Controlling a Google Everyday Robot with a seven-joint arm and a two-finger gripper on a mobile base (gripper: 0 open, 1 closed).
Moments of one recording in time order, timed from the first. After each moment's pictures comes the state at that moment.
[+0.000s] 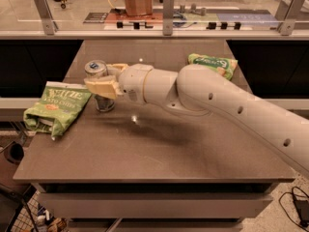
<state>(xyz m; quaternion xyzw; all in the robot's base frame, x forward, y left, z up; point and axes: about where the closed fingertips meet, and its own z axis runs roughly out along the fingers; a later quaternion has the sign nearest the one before) 0.571 0.139 0.907 -0.41 0.62 0.36 0.57</state>
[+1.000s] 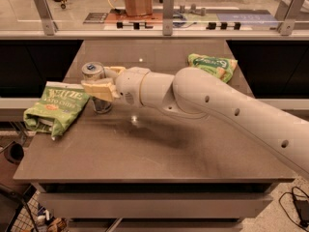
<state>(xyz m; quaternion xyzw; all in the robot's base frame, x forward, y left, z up) 0.566 0.146 0.897 -0.40 0.63 0.36 0.56</state>
